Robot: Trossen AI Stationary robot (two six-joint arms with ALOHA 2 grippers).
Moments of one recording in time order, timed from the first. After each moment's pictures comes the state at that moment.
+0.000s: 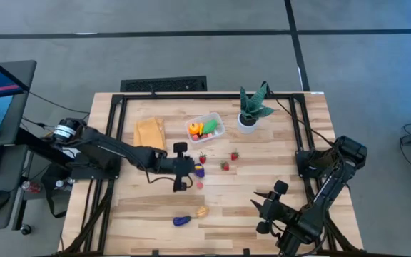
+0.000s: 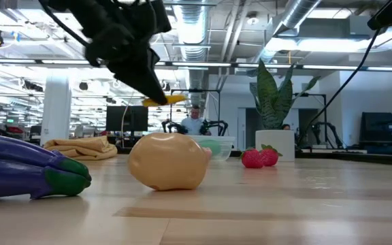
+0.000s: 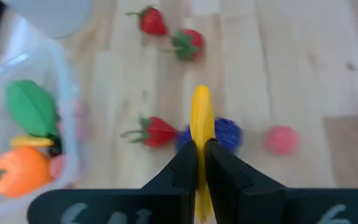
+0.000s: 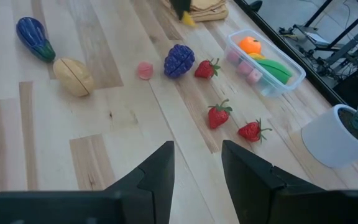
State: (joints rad) left arm -0.21 1.54 0.93 -0.25 -0.33 -0.03; right arm 0.99 1.77 1.27 -1.17 1.00 1.28
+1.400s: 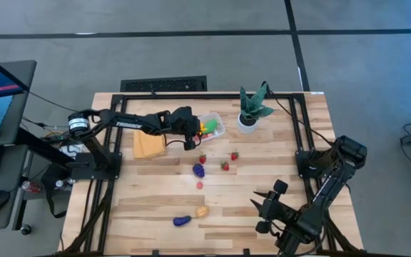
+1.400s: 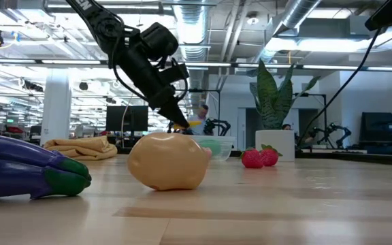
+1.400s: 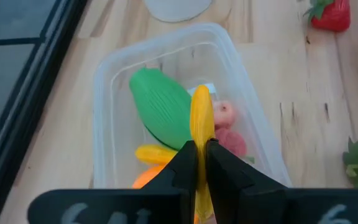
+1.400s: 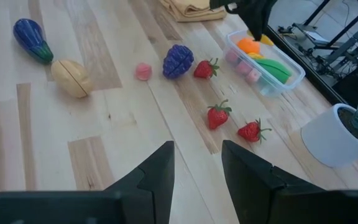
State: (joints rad) left arm 0.33 1.69 0.93 0.02 -0.03 0.29; right arm 0.99 1.77 1.27 -1.17 1.00 1.28
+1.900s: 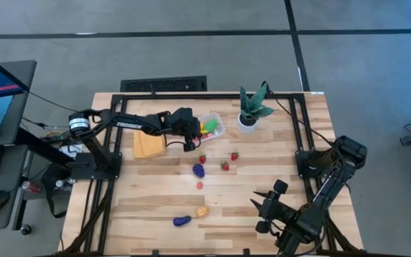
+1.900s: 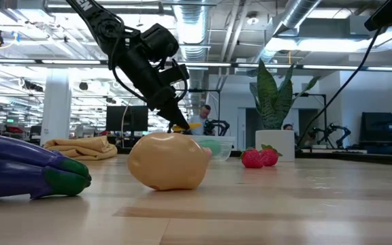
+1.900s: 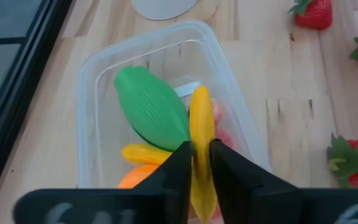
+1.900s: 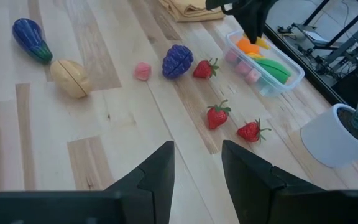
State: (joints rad) left arm 0.33 1.69 0.93 0.01 0.00 0.29; right arm 0.98 1.77 1.27 -1.17 1.00 1.28
